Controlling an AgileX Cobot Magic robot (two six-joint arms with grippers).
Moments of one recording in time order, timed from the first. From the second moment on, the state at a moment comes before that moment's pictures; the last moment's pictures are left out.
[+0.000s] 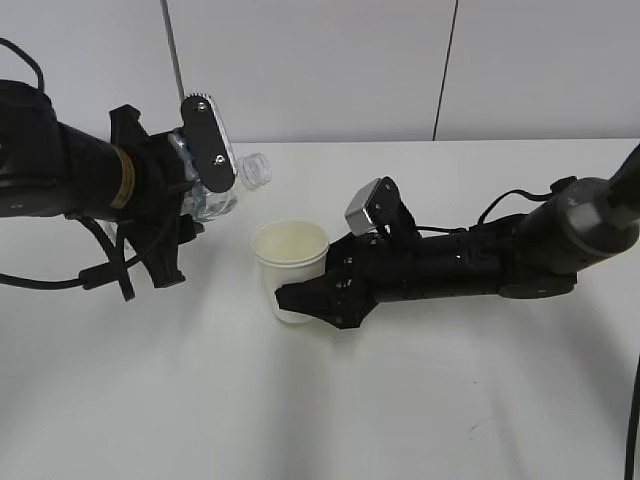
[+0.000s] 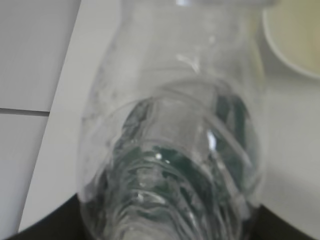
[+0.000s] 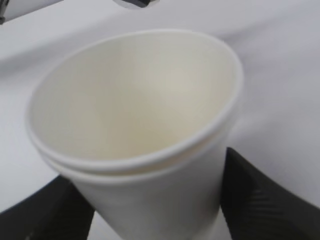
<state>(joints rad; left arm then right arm) -0.49 1.71 -0.98 1.01 0.20 -0.08 0.26 2.24 -1.11 -1.22 -0.96 0.70</state>
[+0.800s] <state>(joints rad) -0.55 1.71 -1.00 1.15 0.38 -0.08 0.26 2.24 -1.16 -1.27 -0.92 0.73</state>
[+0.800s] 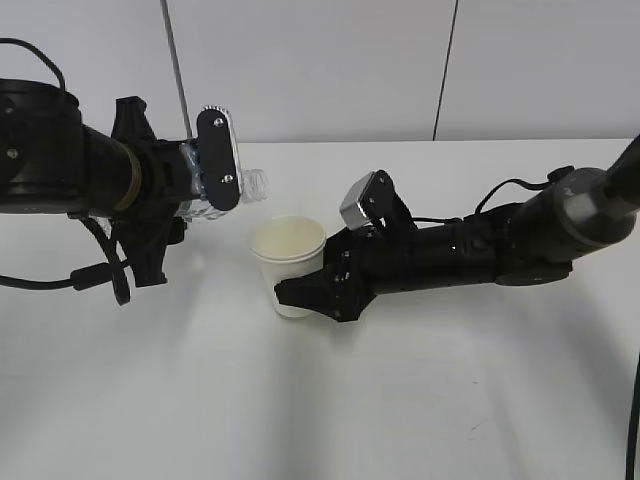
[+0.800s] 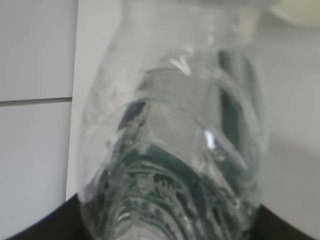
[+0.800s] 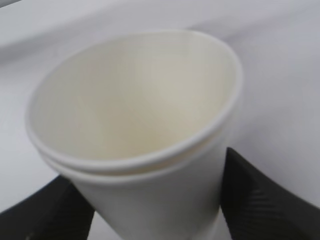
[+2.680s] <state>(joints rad) -0.57 1.71 -1.00 1.38 0.49 -0.08 0.26 2.24 -1.26 -1.48 -0.92 0.95</state>
